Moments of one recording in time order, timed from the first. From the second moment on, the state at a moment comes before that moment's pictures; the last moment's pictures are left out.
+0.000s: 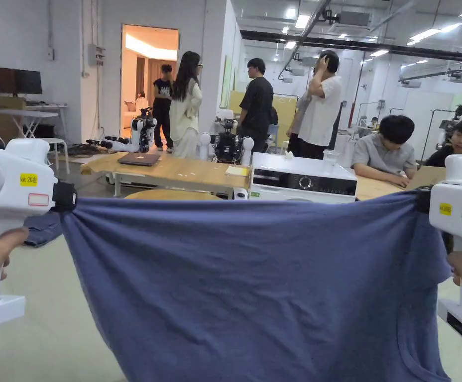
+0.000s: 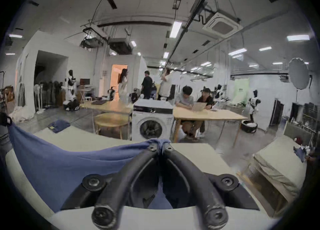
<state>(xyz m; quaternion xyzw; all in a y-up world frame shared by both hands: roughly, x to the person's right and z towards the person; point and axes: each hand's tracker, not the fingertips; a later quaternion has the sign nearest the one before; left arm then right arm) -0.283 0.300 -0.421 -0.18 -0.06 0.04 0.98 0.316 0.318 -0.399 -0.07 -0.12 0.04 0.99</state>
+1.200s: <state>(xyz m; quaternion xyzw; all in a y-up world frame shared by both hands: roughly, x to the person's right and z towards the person) -0.256 0.322 -0.523 -0.15 -0.05 0.00 0.99 0.317 0.318 -0.449 -0.06 -0.18 0.09 0.98</state>
